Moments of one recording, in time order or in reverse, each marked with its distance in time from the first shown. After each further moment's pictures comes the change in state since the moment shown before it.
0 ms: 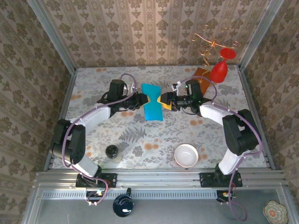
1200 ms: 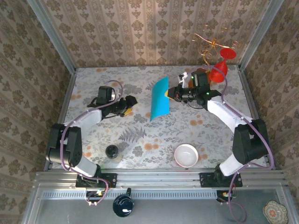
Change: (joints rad) left arm 0.167 -0.066 -0.134 -0.112 -0.111 0.023; right arm -0.025 -0.144 0.175 -0.394 0.158 -0.151
